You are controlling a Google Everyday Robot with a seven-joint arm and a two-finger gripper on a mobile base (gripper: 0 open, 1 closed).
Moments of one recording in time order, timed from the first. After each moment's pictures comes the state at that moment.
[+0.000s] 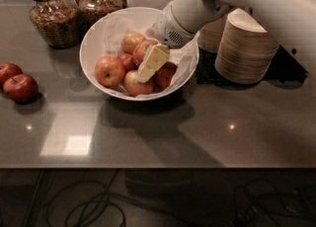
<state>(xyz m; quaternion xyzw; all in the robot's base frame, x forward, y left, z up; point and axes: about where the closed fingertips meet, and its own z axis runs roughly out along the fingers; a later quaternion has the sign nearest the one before) 0.610 0.017 0.909 -0.64 0.69 0.15 0.31</state>
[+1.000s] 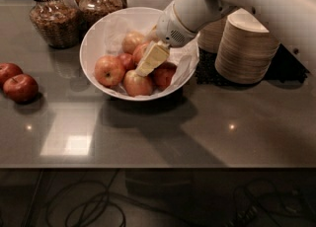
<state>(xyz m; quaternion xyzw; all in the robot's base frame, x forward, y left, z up) 0.612 0.015 0.907 -0.63 0.69 0.15 0.31</state>
